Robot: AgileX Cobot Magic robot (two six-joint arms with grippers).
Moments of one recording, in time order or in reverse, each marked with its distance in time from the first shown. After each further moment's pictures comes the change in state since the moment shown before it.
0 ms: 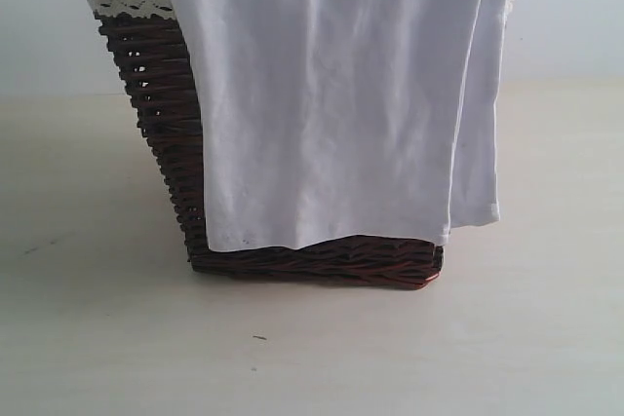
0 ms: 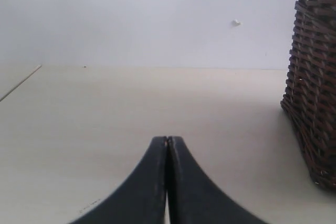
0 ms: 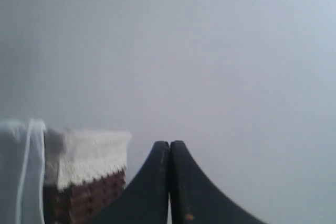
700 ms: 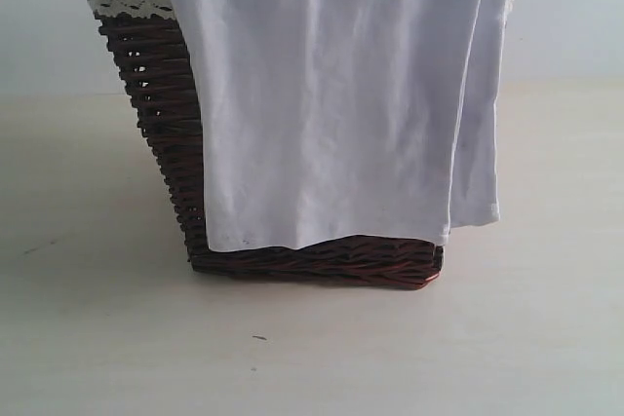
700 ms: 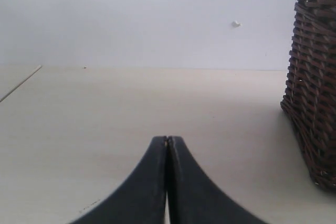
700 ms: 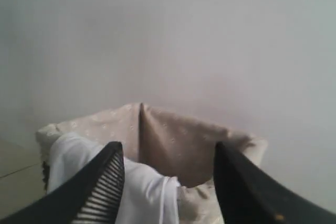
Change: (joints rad) left arm 0.000 0.000 0.000 0.000 -0.002 0.000; right arm 0.000 0.524 -0.702 -1.548 -0.067 1.586
